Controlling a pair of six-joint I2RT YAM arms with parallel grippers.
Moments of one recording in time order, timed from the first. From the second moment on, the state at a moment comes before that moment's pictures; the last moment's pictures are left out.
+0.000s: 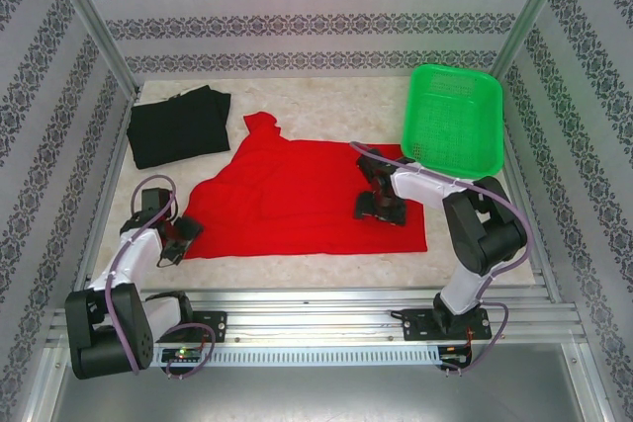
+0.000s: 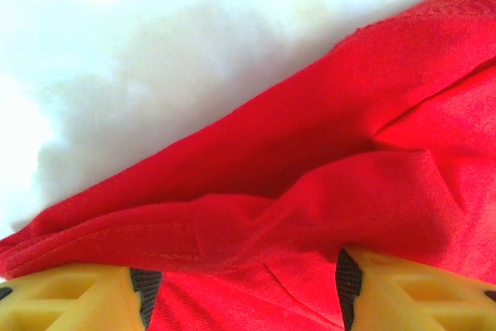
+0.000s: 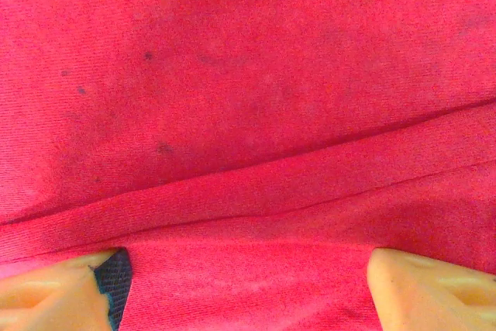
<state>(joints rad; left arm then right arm) 0.22 1.10 0.47 -0.64 0.11 -0.79 0.47 1.73 1.01 -0.78 0.00 0.68</state>
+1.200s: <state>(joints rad) -0.21 1.57 1.28 -0.60 0.02 -0.68 0.21 2.10 1.72 -0.91 0.11 0.47</state>
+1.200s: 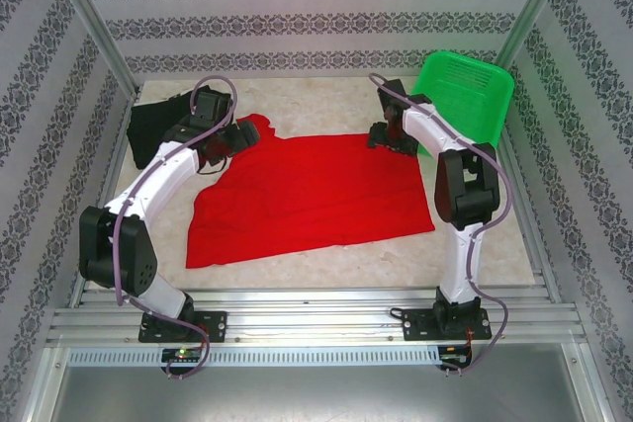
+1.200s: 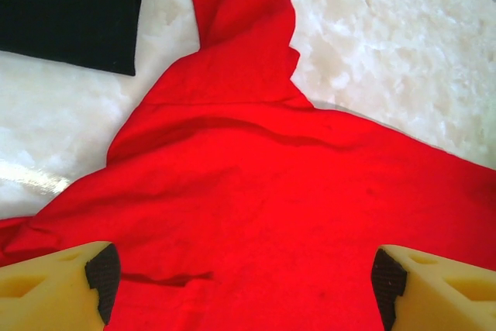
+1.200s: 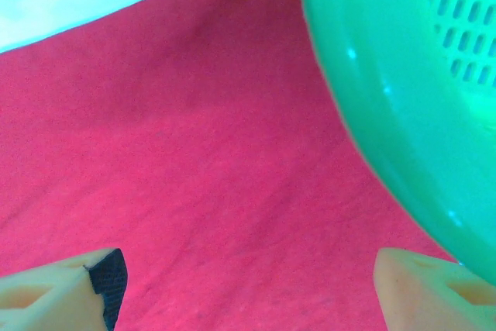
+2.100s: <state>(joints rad) -0.03 1.37 0.65 -0.55 -0.02 -0.78 0.32 1.98 1.37 -0.78 0.13 0.54</state>
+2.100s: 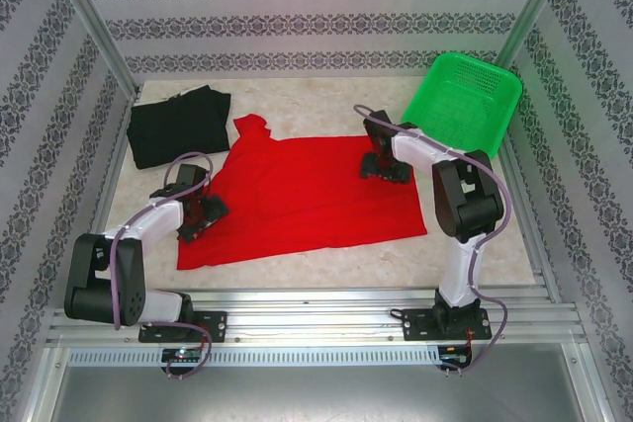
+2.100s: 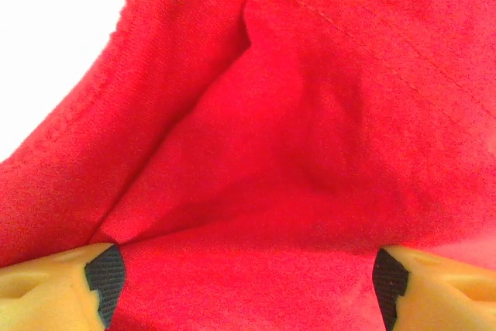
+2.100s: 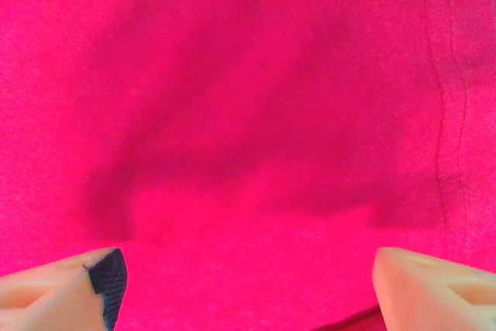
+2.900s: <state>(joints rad) 0.14 1.41 0.85 -0.57 0.08 -0.63 0.25 2.03 1.64 -0.81 0.12 0.56</state>
